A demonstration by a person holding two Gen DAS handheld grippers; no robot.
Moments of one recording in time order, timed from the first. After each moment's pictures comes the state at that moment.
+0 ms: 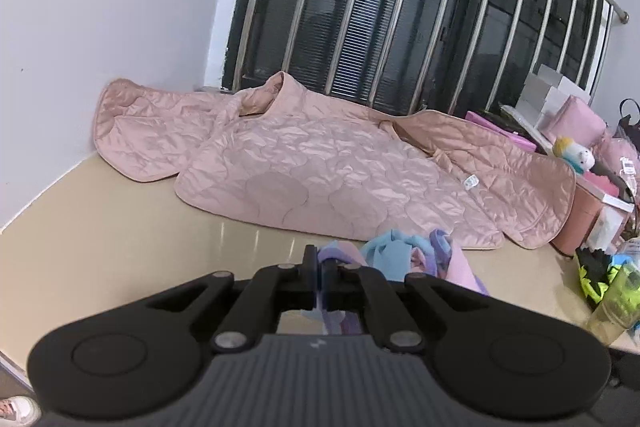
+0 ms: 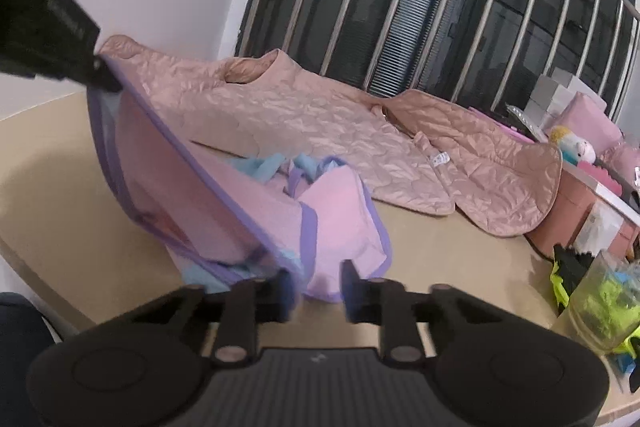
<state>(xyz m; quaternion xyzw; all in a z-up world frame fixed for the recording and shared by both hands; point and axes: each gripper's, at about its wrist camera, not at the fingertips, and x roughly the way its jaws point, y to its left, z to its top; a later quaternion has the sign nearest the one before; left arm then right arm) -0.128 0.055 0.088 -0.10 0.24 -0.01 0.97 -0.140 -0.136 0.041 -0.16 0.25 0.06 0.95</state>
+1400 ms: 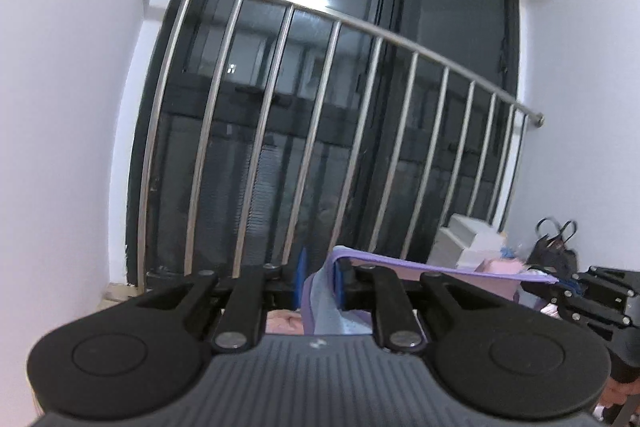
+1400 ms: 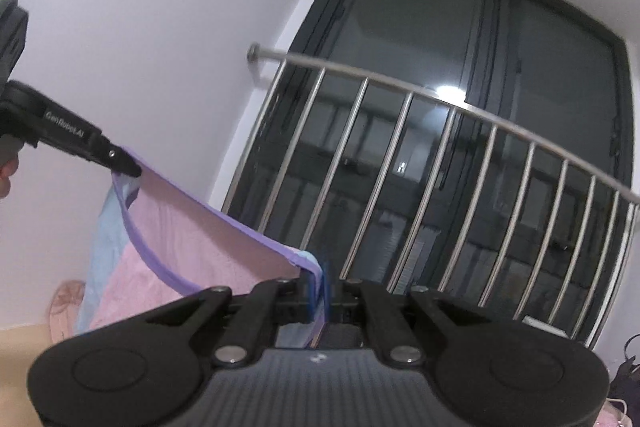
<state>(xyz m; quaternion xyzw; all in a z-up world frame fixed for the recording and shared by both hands) 0.006 0.079 0.383 -0.08 0.08 -0.14 0.98 -0.022 -0.206 0.345 -0.18 -0.01 0.13 0.97</state>
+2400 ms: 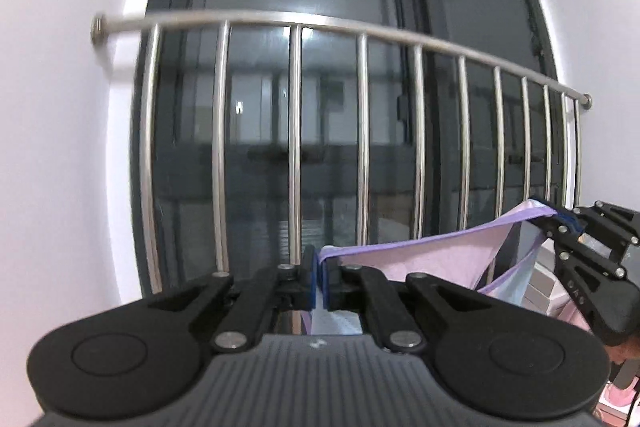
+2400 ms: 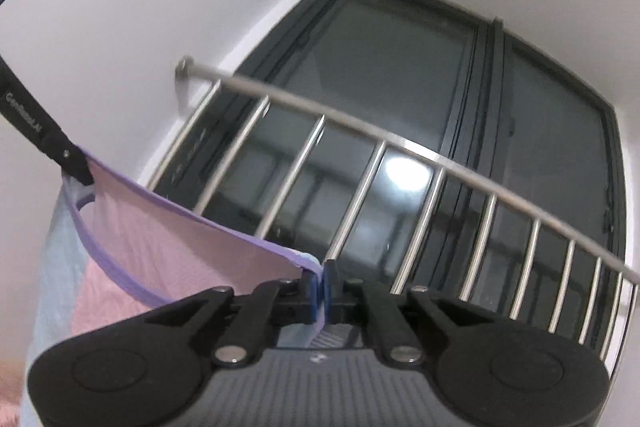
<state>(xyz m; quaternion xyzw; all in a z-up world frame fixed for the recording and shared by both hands) 0.192 0.083 0.463 0.02 0.00 -0.11 0.99 0.217 -0.162 0.408 -0.21 -0.17 0.05 0.96</state>
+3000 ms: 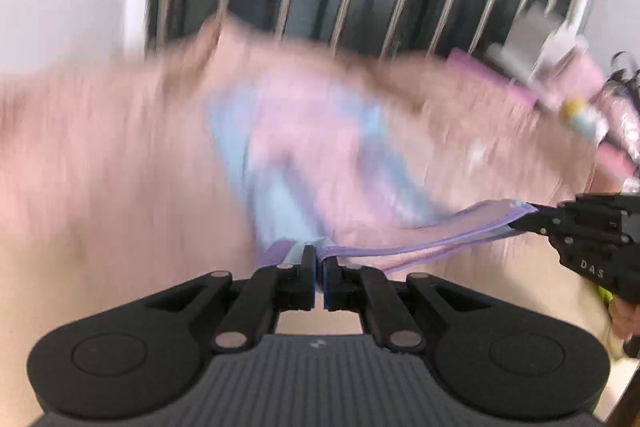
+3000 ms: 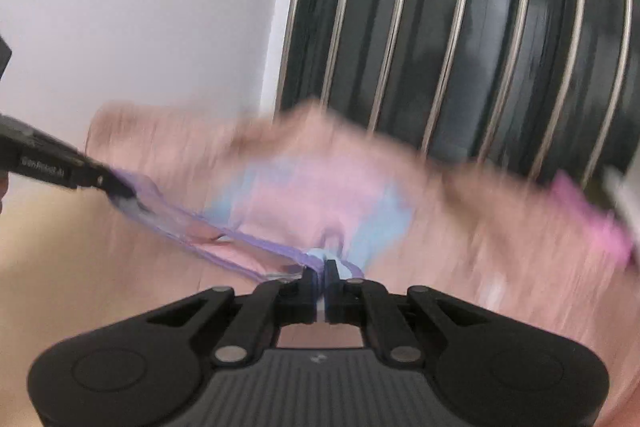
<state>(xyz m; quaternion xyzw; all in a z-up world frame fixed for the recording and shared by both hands) 0.053 0.069 0.051 -0.08 0.36 -0.11 0.92 0.068 -0.200 0.072 -0.13 0.27 0.22 0.93</state>
